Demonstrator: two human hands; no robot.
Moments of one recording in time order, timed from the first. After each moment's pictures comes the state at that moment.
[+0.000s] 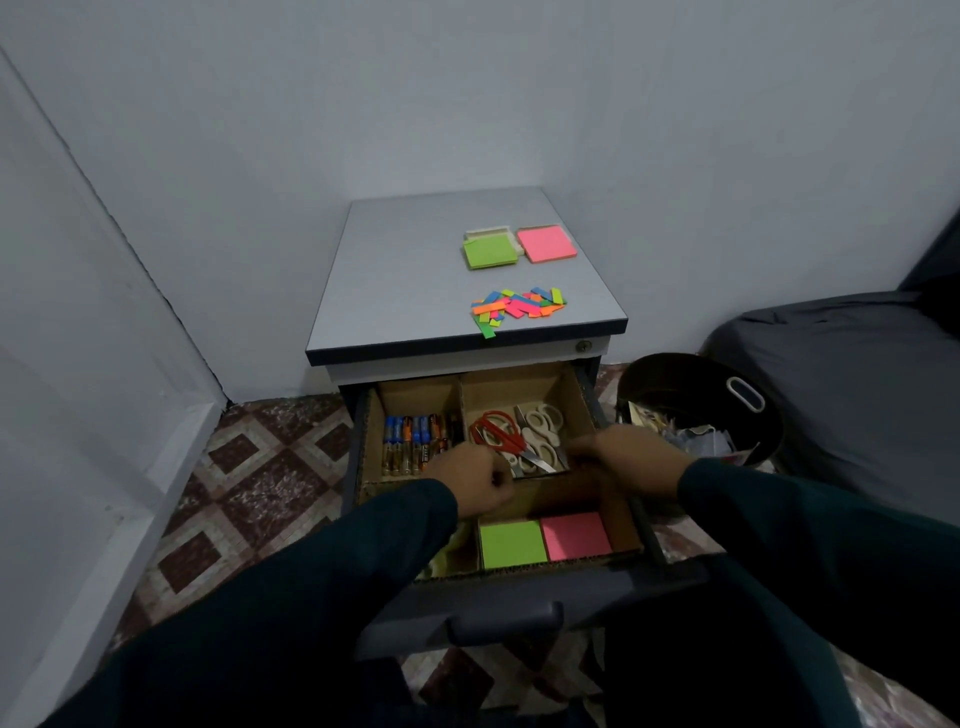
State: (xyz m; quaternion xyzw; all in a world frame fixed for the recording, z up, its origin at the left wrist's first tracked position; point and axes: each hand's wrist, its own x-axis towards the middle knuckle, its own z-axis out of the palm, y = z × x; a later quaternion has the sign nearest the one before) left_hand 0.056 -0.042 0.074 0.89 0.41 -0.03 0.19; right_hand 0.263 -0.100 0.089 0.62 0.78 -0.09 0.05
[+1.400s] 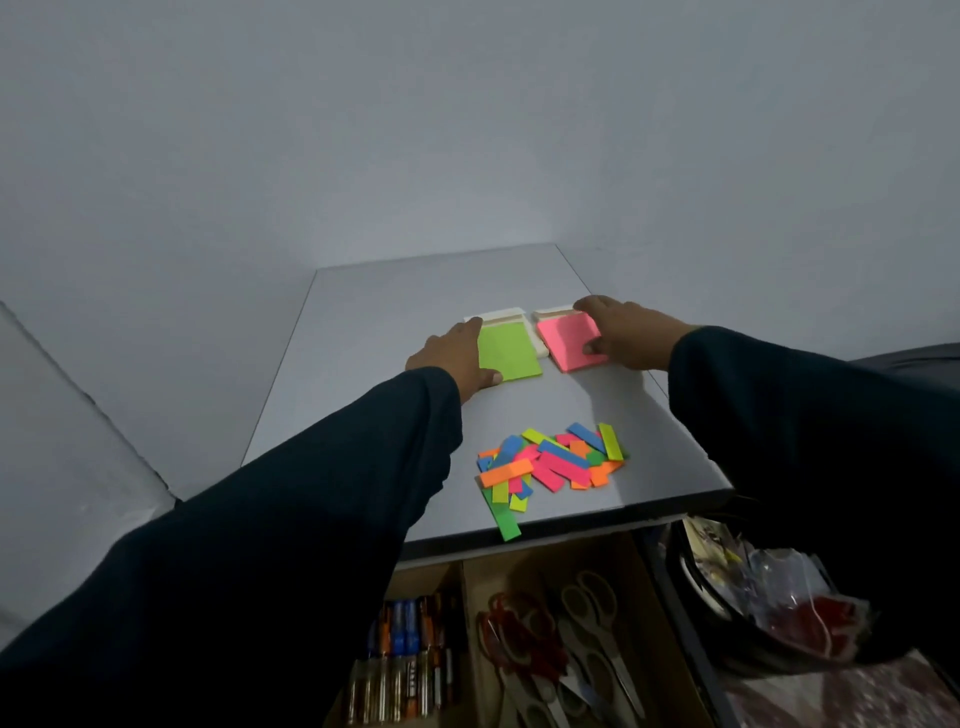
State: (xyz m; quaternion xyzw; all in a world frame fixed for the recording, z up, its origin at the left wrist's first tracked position) left_hand 0.147 0.250 0.158 0.84 0.51 0.07 0.14; right_hand 0.358 0.205 0.171 0.73 0.68 -0.07 -0.03
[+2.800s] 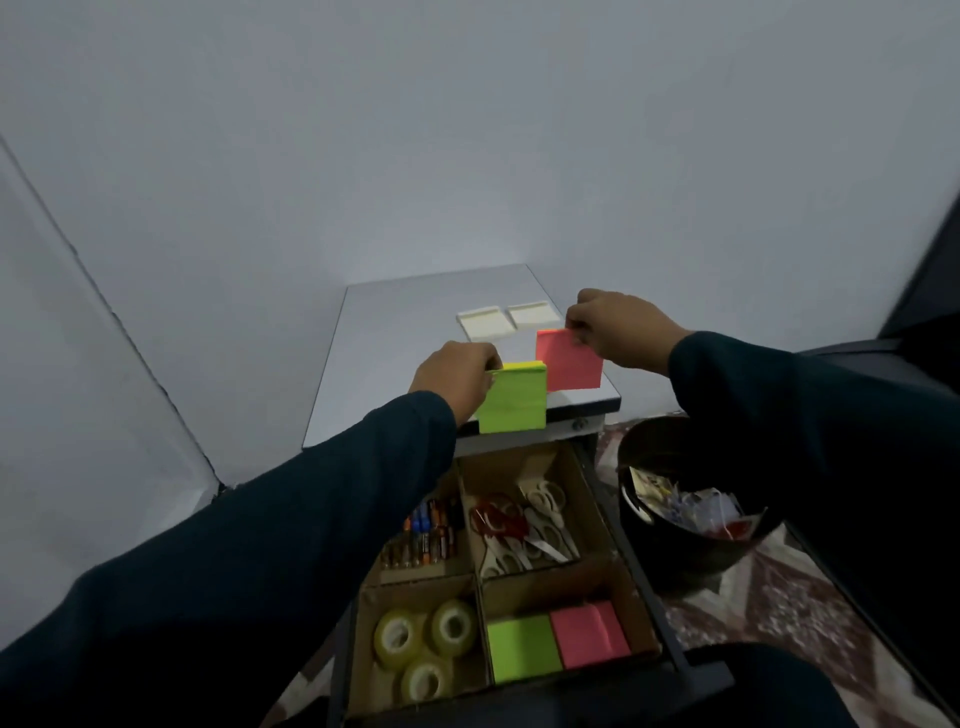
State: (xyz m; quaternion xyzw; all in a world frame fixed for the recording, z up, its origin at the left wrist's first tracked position) left_hand 0.092 0.047 0.216 0.87 0.45 0.17 0.09; right_hand 0.299 0.009 0.244 0.69 0.72 0.08 -0.08
